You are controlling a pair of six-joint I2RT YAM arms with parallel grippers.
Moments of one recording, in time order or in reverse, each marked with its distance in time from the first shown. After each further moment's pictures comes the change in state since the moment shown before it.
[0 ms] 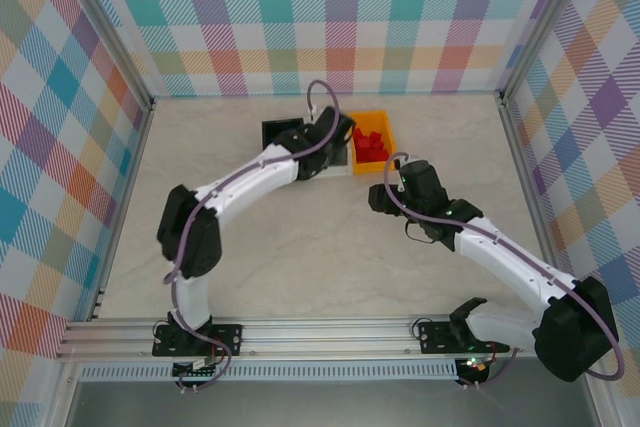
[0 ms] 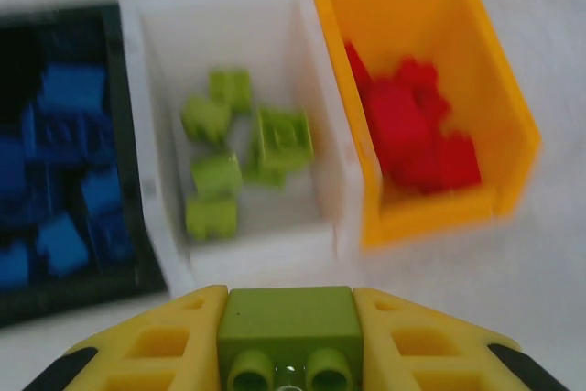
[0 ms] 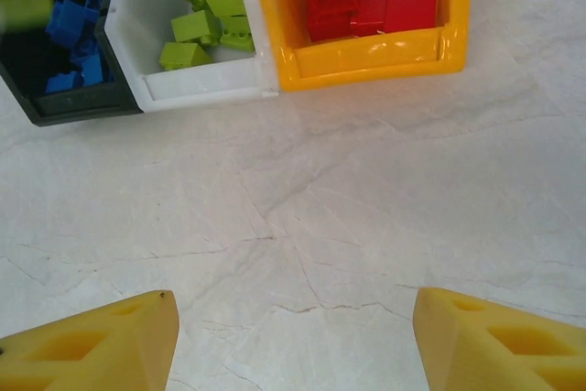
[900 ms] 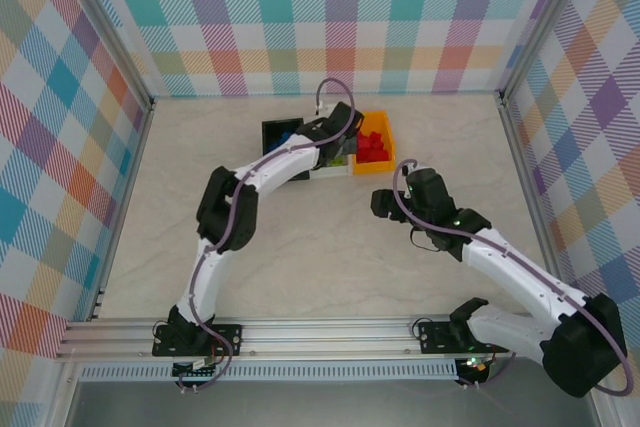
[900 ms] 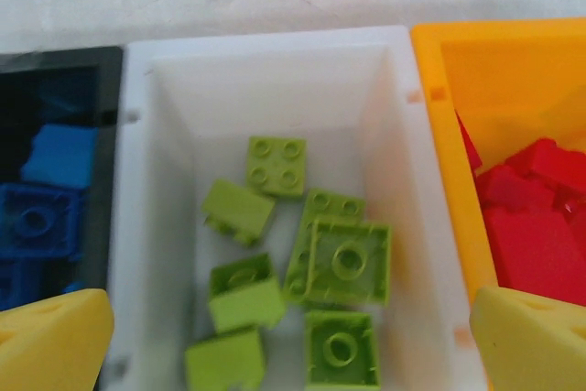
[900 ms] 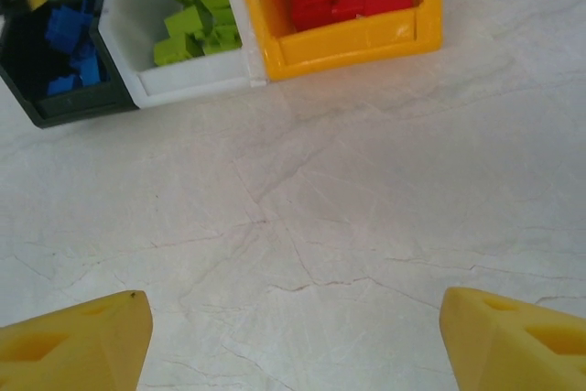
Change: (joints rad) left arm 0.041 0.225 0.138 0.055 -0.118 -0.002; right arm 0.000 -0.101 -0.056 -0.015 0.013 0.048
